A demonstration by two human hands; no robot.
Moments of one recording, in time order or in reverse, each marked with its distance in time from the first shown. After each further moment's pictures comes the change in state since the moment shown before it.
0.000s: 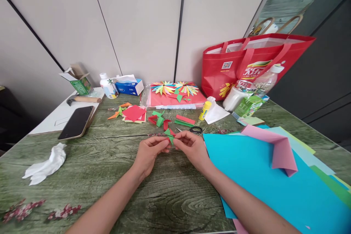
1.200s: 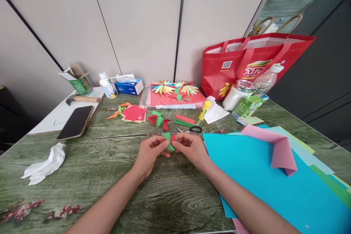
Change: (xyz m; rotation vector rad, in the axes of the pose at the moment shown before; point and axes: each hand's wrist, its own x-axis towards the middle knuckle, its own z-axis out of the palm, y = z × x) left_hand 0.000 -0.003 0.002 0.110 -0.026 0.049; right_hand 0.003 0.001 -0.003 -0.014 -0.093 0.081
